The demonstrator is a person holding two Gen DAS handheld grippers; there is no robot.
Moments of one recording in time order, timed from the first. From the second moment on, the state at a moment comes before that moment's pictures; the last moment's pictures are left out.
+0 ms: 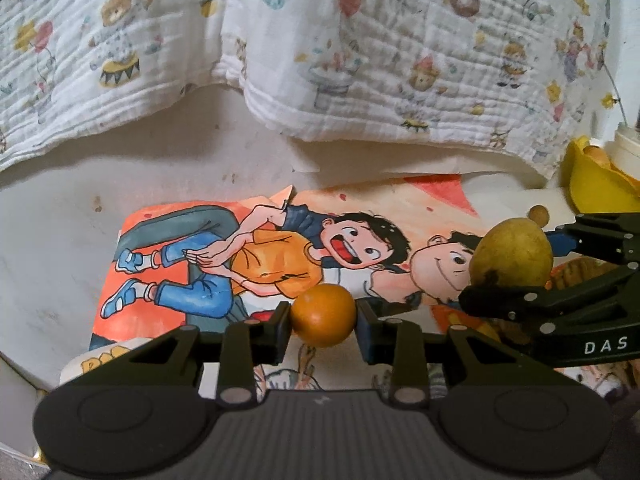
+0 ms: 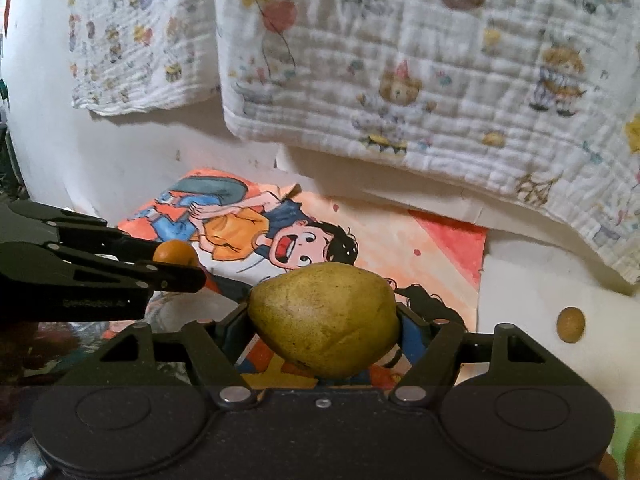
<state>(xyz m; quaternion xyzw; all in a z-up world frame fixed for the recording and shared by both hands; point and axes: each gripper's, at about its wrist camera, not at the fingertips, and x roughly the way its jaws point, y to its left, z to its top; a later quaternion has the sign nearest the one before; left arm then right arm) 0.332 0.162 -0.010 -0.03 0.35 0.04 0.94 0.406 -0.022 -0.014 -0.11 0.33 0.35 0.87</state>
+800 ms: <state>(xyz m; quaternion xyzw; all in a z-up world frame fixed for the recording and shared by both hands) 0.233 0.098 0.026 -0.04 0.35 -0.03 0.94 0.276 -0.098 0.024 -0.10 0.34 0.36 0.86</state>
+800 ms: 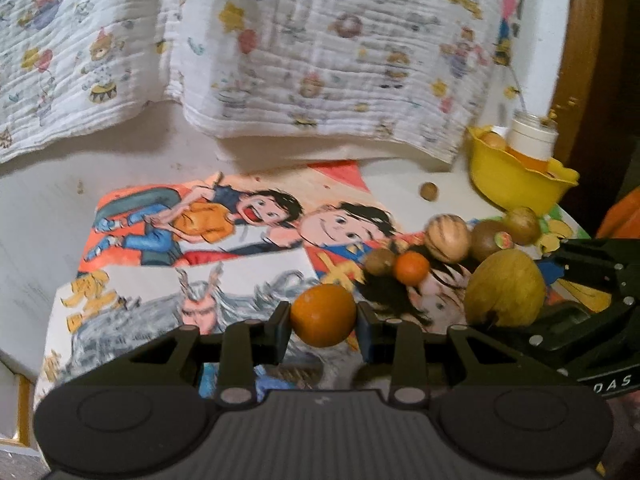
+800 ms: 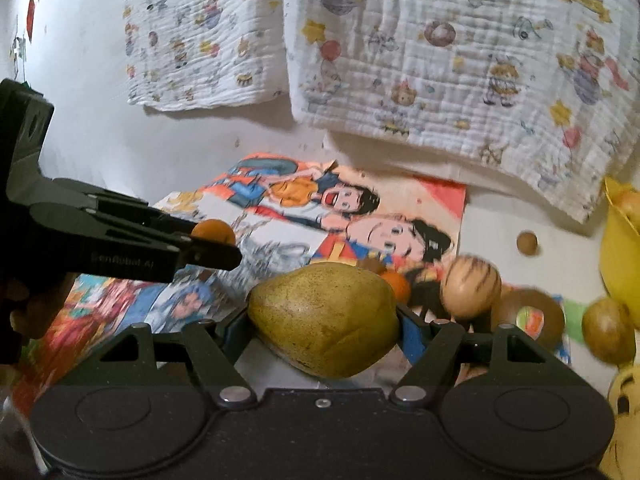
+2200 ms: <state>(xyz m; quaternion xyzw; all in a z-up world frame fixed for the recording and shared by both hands) 0.196 0.038 -0.008 0.06 0.43 -0.09 0.90 0.228 -0.141 -0.011 -0.07 0.41 0.33 0.85</state>
